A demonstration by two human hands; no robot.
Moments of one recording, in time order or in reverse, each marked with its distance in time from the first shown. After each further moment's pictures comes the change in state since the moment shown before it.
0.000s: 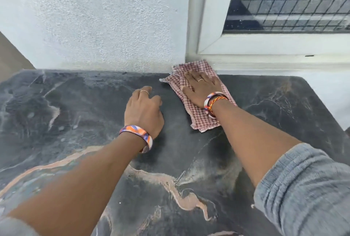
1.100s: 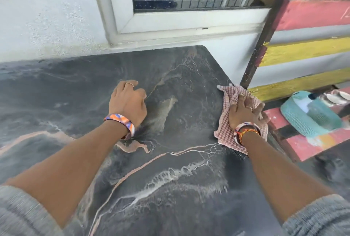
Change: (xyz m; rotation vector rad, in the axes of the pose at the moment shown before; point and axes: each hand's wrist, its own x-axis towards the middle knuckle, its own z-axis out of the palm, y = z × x) left_hand -0.066 0.092 0.007 -0.108 -0.129 0.351; right_hand -0.310 0.139 0.004 0.095 0.055 1.098
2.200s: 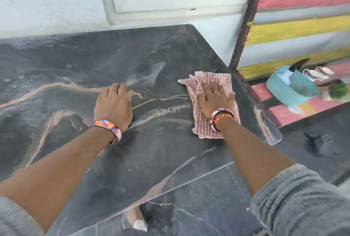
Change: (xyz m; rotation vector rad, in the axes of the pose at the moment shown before) left_hand -0.155 0.010 -0.019 0.127 -0.021 -0.064; right_hand -0.116 0.031 0.021 0.002 -0.012 -0.367
